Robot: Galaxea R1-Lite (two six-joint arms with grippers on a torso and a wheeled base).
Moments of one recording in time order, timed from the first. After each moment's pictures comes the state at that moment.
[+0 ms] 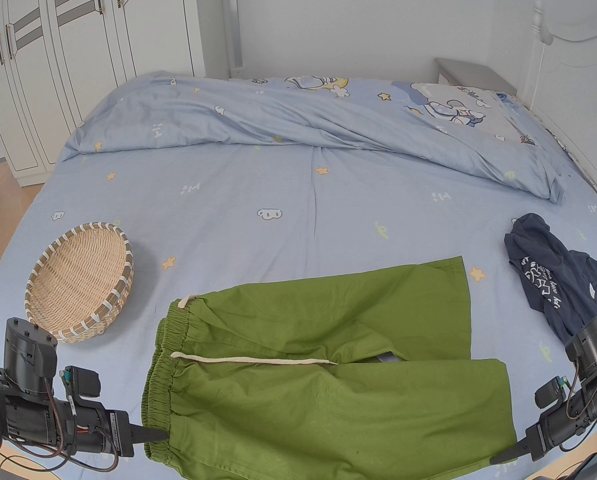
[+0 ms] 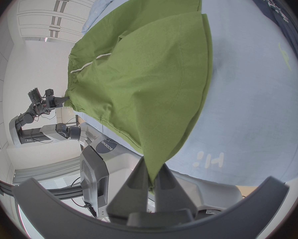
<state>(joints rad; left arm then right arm) -0.34 1.25 -0.29 -0.10 -0.36 -0.50 0.16 1.24 -0.34 0.32 0.56 0.00</state>
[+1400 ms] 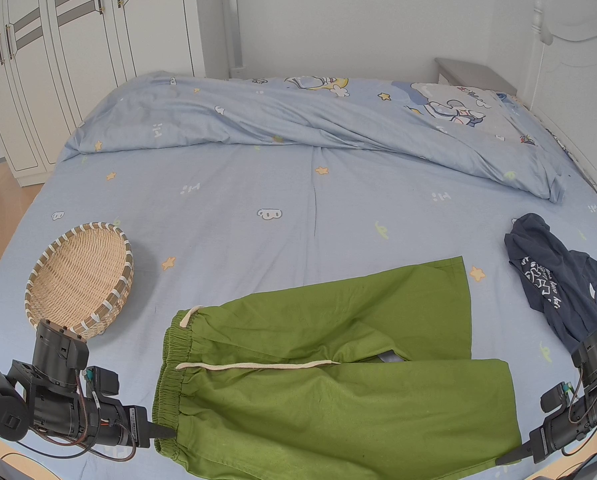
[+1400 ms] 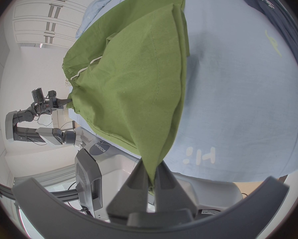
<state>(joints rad) -0.27 1.47 -0.27 -0.23 -0.37 -0.44 0.06 1.24 -0.26 0.27 0.54 -0.04</state>
